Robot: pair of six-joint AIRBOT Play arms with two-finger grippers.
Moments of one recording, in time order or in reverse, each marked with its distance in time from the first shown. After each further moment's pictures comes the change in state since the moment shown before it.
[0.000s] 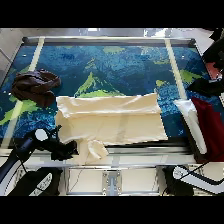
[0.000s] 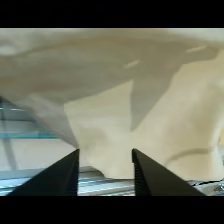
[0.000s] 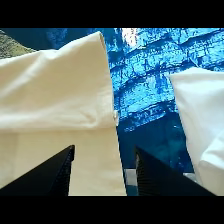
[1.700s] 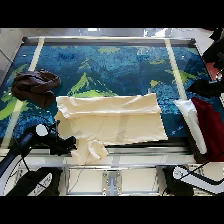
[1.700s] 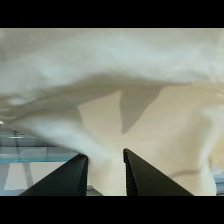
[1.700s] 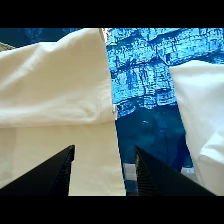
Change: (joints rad) left arm 0.001 -0.047 0.070 0.060 0.039 -0.011; right arm 0.000 0.000 0.000 -0.011 0.016 0.000
